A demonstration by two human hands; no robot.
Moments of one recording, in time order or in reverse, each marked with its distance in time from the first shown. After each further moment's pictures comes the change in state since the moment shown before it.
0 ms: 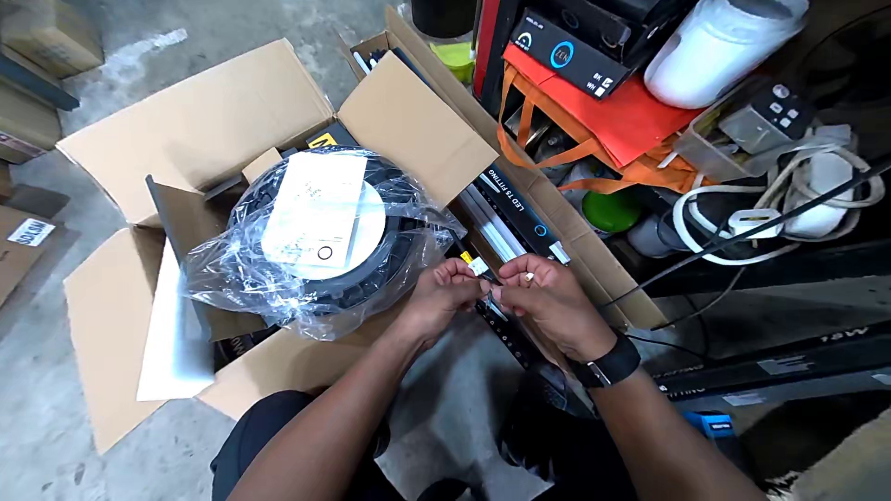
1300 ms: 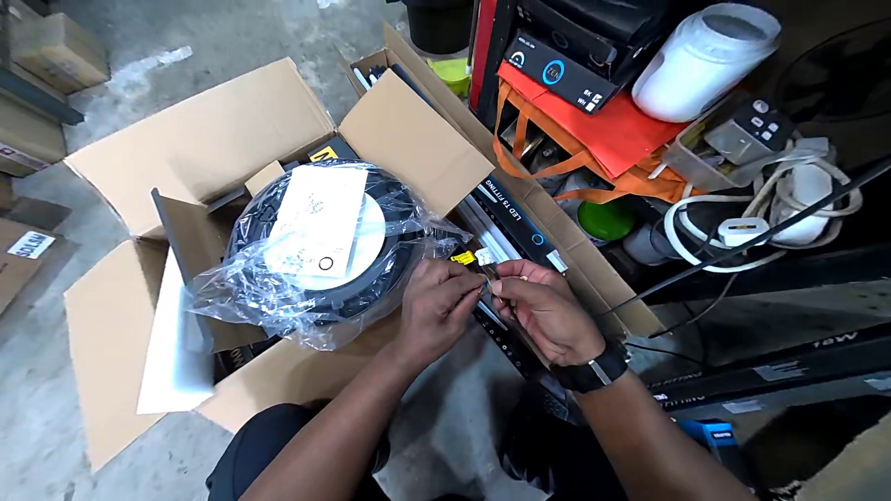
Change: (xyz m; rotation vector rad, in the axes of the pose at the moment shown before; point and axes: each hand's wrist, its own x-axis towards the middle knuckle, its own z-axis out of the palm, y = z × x) left_hand -0.001 -0.009 -0.012 0.884 0.188 0.977; right_hand 0.003 -0.005 0.011 0.362 0.044 0.103
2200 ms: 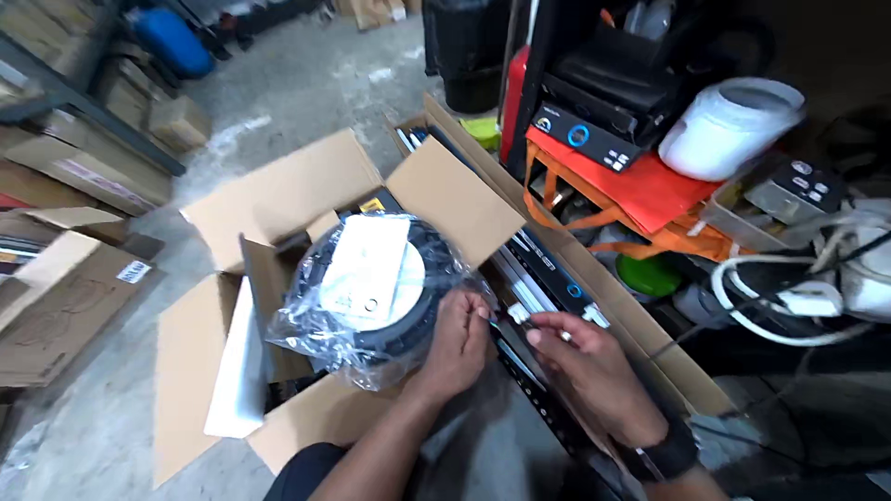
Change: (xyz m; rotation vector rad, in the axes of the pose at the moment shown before) left_hand 0.021 -0.002 -0.020 -0.220 -0.008 -0.210; right_hand -0.004 0.000 -0.007 -0.429 -0.027 -0.349
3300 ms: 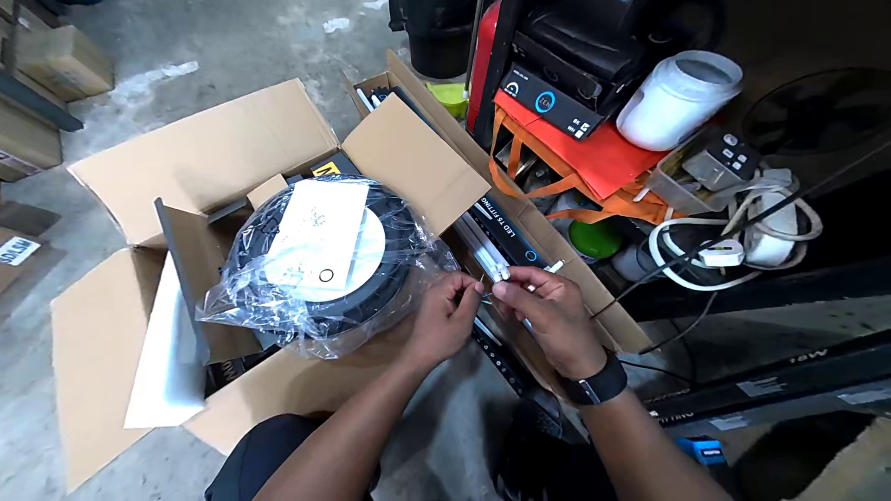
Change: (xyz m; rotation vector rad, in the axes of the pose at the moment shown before) left_hand -0.010 0.002 0.036 -0.153 -0.052 -0.186; right_hand 0.004 -0.005 -0.002 0.171 0.058 -0.060
